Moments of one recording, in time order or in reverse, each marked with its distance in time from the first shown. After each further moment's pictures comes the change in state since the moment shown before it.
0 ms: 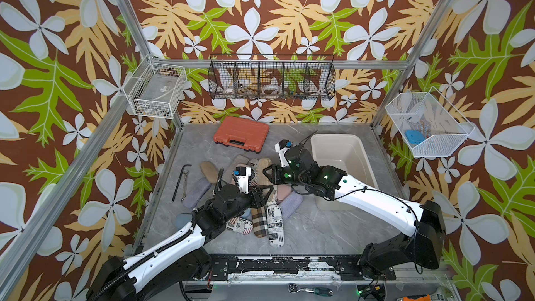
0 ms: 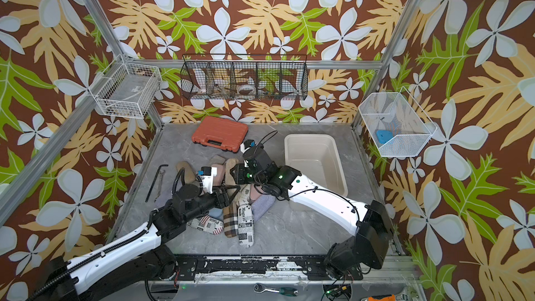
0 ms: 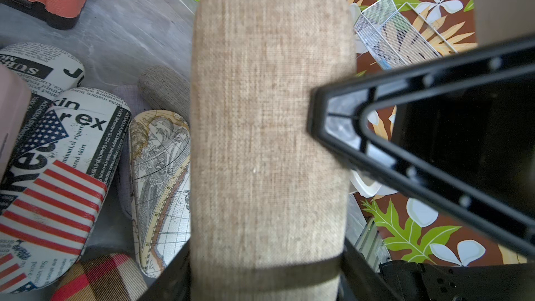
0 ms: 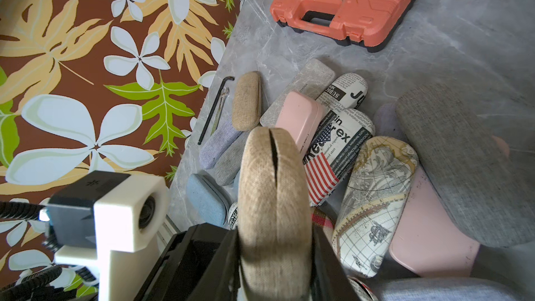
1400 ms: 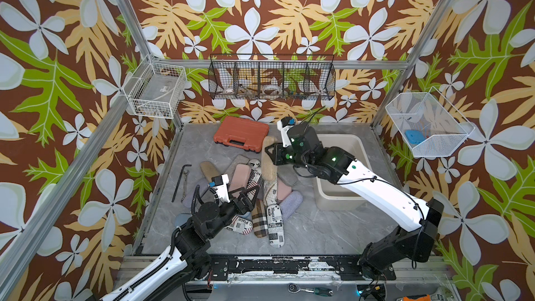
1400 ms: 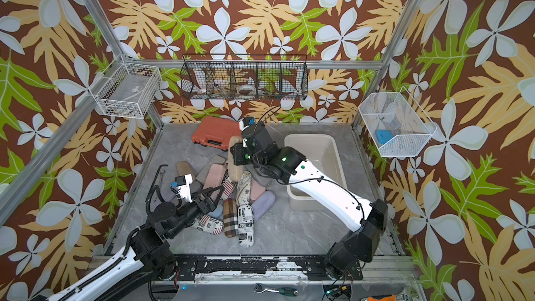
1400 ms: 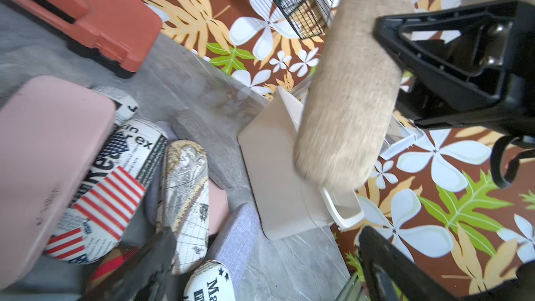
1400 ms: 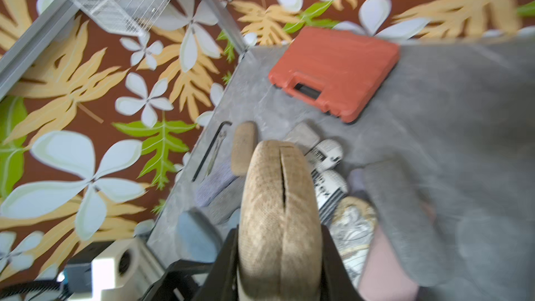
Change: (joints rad) left arm 0.000 -0.417 -0.138 -0.125 -0.217 -0.115; right arm -0.079 0.069 0.396 -0.264 0.146 -0.173
